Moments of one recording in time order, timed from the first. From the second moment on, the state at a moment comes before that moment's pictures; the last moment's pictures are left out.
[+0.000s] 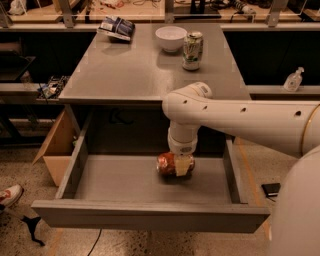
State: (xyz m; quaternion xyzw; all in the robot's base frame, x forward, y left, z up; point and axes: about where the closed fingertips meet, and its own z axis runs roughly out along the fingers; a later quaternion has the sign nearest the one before) arm 0.562 -0.068 0.633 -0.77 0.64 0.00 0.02
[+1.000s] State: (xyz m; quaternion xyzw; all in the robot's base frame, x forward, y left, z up) arm 0.549 -0.083 0.672 -0.76 0.65 -0.01 0.04
